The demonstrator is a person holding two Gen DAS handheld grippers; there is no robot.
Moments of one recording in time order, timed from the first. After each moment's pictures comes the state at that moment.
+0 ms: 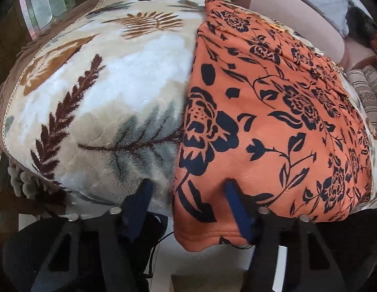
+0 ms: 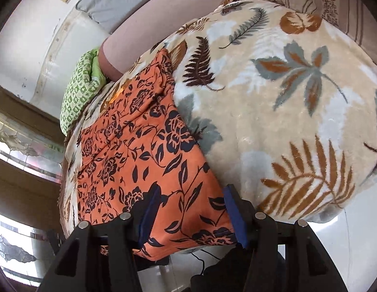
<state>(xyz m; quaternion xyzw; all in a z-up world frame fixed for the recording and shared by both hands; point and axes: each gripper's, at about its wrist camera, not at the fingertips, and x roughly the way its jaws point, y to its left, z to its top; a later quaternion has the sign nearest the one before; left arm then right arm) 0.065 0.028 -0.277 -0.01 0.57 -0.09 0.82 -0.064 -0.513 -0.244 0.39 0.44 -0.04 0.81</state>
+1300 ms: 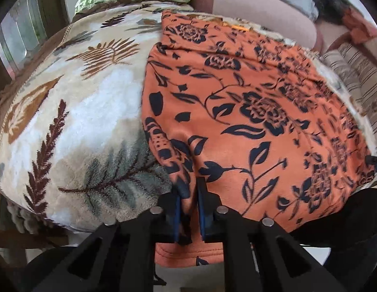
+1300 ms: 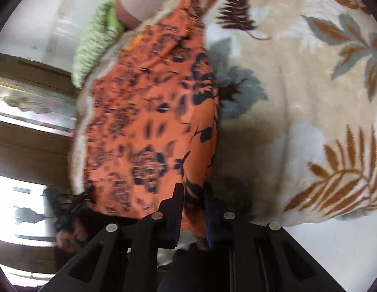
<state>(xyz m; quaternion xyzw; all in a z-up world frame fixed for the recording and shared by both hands) 0.073 -0.010 -0.266 0.05 0.53 -0.15 0.83 -0.020 -0.484 -0.281 0.36 0.55 0.07 0.75</state>
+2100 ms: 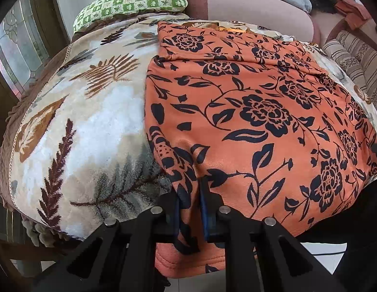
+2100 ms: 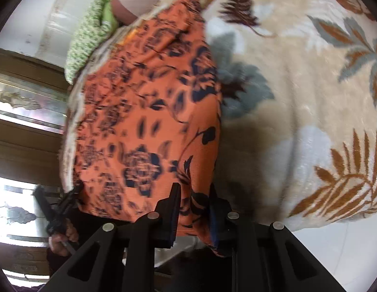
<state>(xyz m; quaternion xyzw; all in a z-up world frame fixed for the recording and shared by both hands) 0.068 -0.018 -0.257 0.09 0.49 -0.15 0.85 -0.014 -0.470 -0.275 0.35 0.54 0.08 0.76</state>
